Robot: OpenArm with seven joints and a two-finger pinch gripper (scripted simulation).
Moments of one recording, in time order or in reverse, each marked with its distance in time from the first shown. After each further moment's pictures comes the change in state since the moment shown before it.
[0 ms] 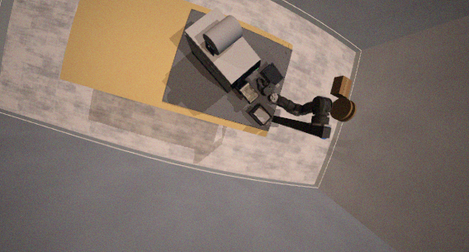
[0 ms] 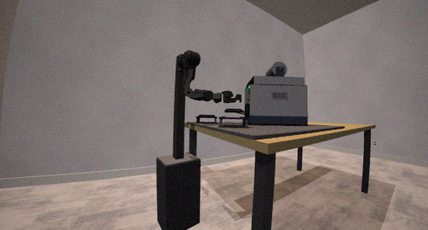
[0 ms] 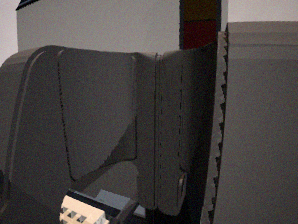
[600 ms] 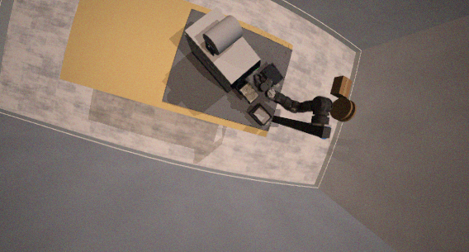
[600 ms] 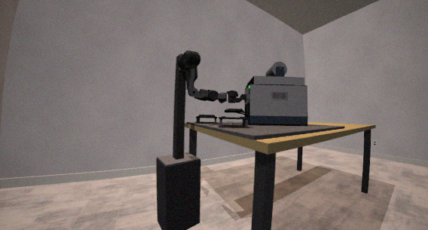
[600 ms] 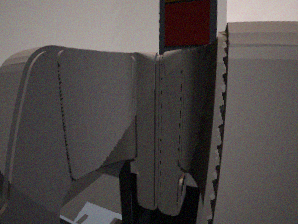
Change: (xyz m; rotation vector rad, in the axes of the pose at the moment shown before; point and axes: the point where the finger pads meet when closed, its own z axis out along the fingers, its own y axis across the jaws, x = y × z) arm 0.002 0.002 0.035 -0.001 0.002 -0.001
